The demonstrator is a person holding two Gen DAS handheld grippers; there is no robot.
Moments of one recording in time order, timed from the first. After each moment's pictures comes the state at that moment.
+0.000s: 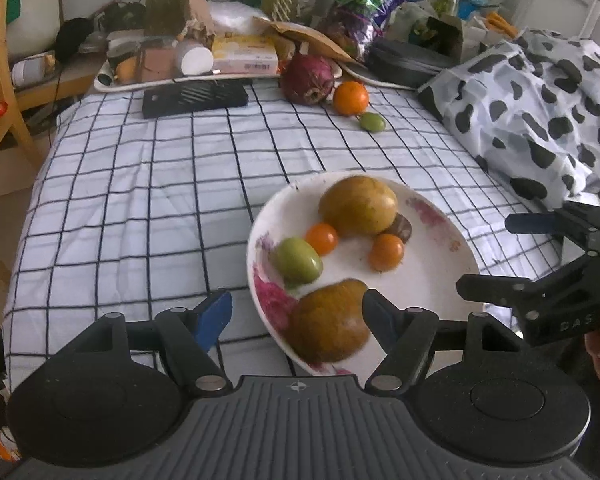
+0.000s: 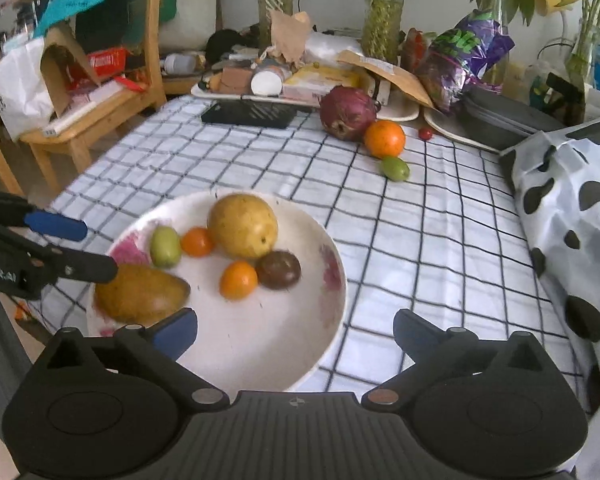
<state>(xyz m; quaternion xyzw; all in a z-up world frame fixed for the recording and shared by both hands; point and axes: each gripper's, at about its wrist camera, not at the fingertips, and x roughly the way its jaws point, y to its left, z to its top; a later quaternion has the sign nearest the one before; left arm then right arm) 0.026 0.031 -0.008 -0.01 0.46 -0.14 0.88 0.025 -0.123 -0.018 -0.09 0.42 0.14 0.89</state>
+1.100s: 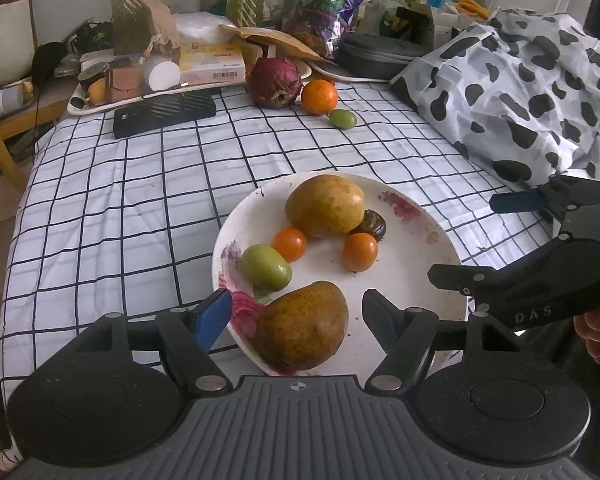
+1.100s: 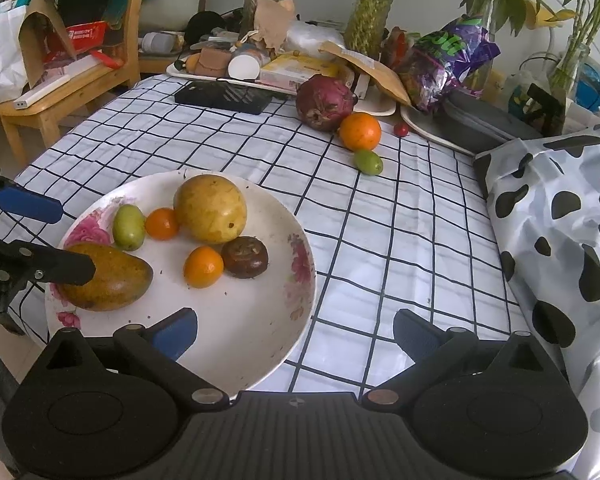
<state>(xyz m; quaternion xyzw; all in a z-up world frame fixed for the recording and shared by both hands) 0.024 0.010 -0.005 0.03 0.45 -0.17 0.88 0.029 -0.118 -0.025 -0.13 0.42 0.09 0.89</state>
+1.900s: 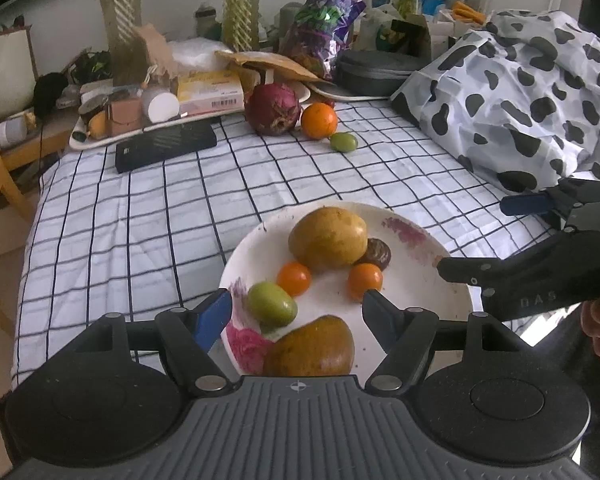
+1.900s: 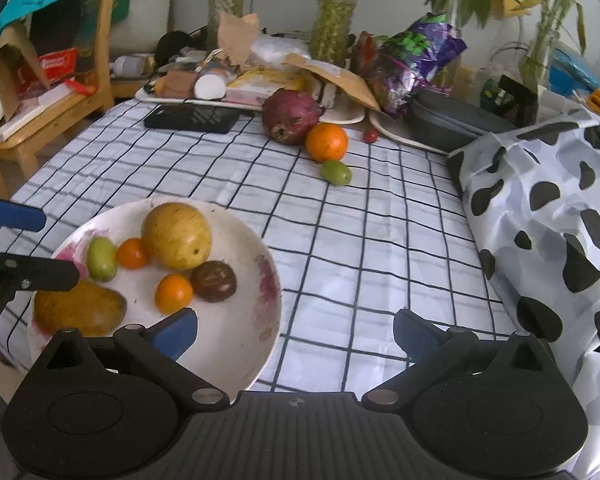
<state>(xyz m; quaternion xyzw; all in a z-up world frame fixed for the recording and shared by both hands) 0.033 0.000 0.005 0.06 0.41 -0.16 0.89 0.037 -0.135 -0.019 -0.10 0.40 0.06 0.91</state>
